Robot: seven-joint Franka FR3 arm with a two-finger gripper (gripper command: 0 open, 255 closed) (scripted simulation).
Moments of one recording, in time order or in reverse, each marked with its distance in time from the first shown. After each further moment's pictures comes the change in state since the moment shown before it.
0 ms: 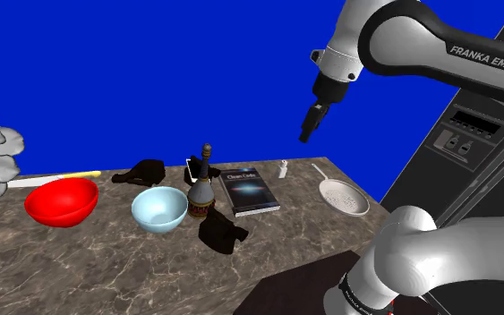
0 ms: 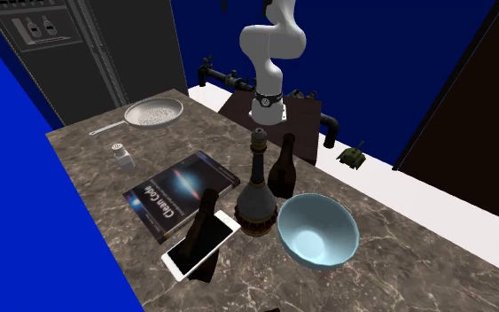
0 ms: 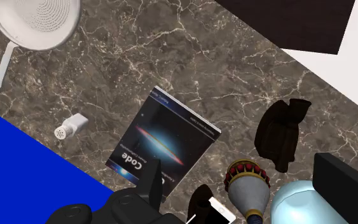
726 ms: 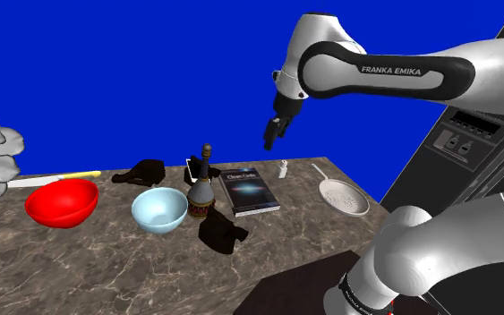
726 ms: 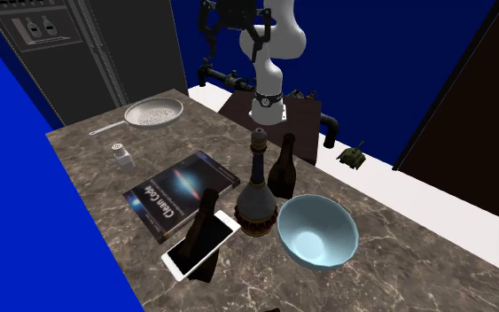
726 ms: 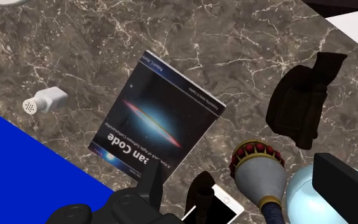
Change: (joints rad) arm -0.003 0.261 0.002 -0.015 0.000 0.269 0.020
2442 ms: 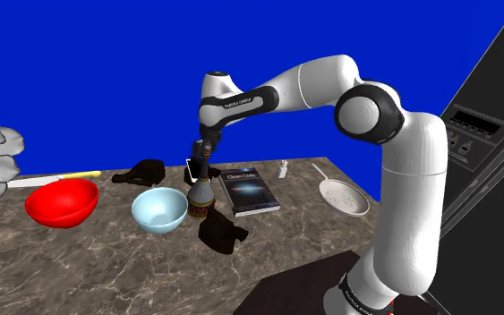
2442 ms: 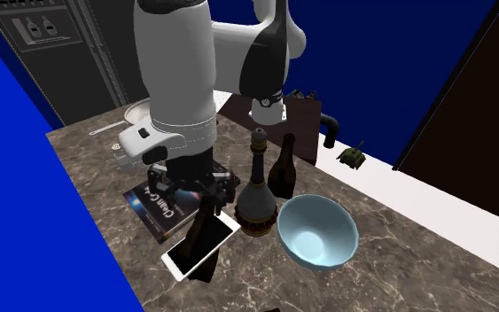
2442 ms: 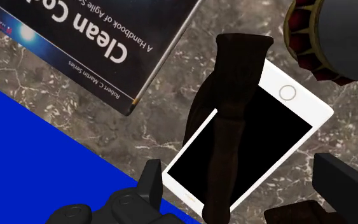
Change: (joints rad) arm -0.002 0.984 0.002 0.623 -0.027 0.350 0.027
